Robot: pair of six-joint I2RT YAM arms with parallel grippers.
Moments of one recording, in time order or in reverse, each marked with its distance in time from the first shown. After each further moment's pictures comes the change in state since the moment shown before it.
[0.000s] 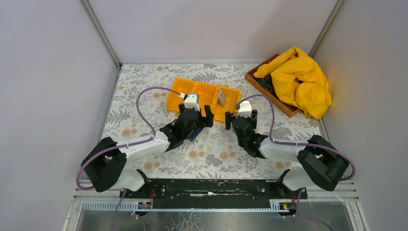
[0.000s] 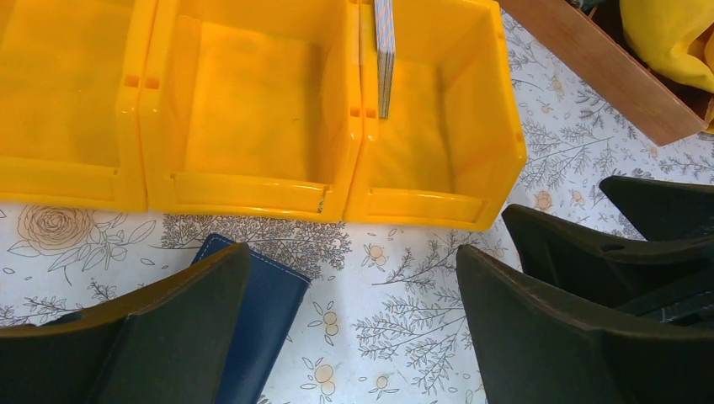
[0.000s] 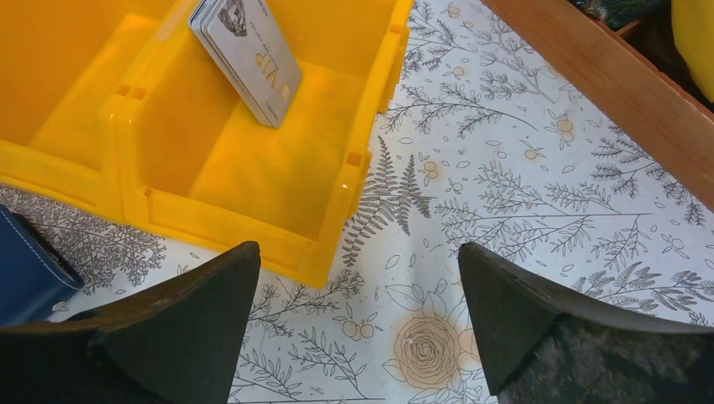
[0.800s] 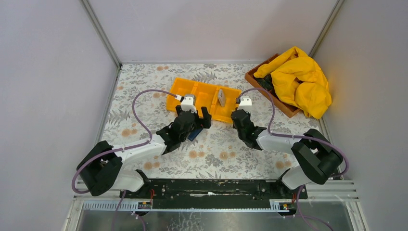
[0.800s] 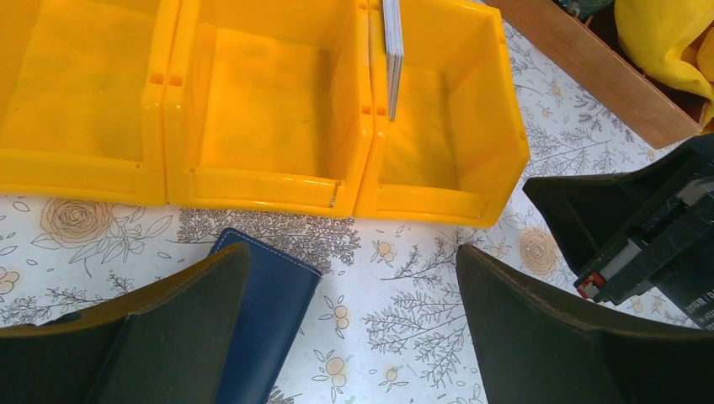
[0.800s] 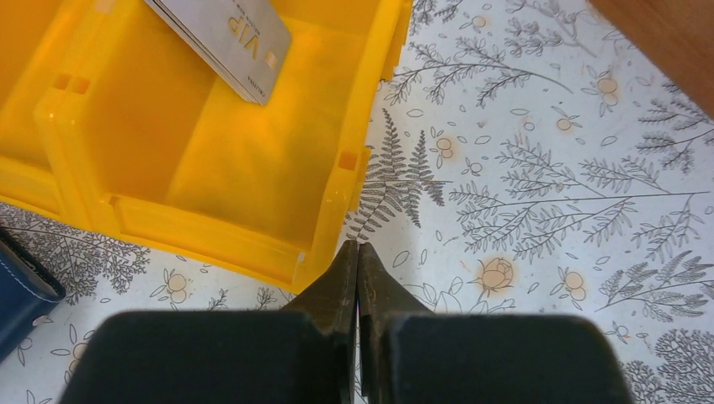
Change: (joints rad) left arm 0.000 -0.058 -0.063 0.039 -0.008 0.015; right arm -0.084 0.067 0.093 -0.161 -0.125 0.098
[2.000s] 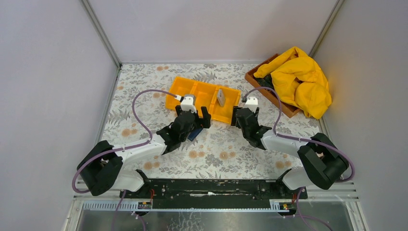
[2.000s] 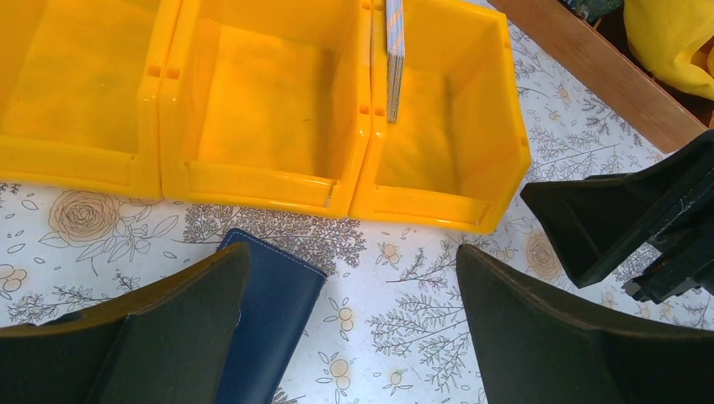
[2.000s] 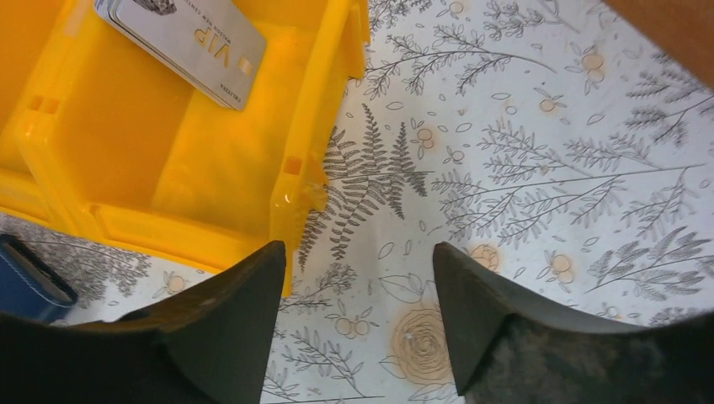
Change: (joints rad) left arm 0.000 0.004 0.000 0.001 -0.018 0.000; right arm -0.061 -0.046 0.000 -0.072 -0.066 0.089
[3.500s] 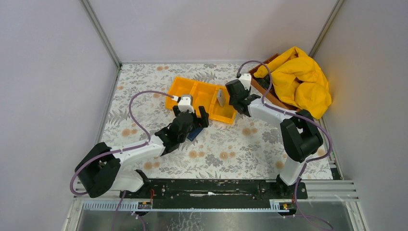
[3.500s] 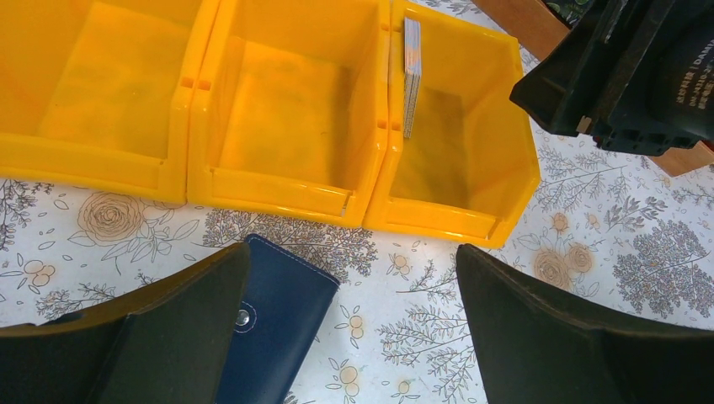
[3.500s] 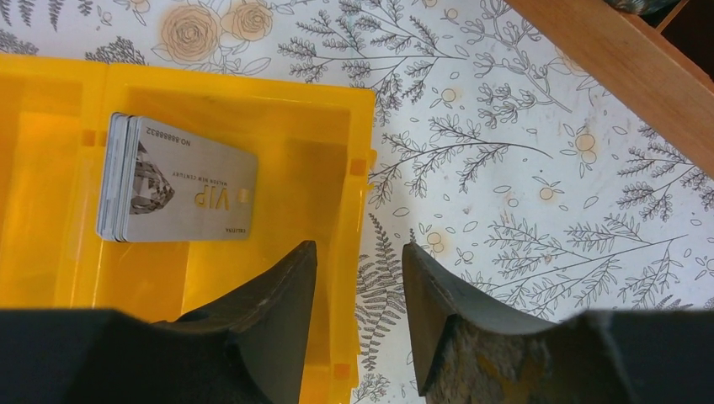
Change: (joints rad) left arm 0.000 -0.027 -0.021 0.018 -0.051 0.000; right arm -0.114 0.336 0.589 -0.452 -0.009 0.067
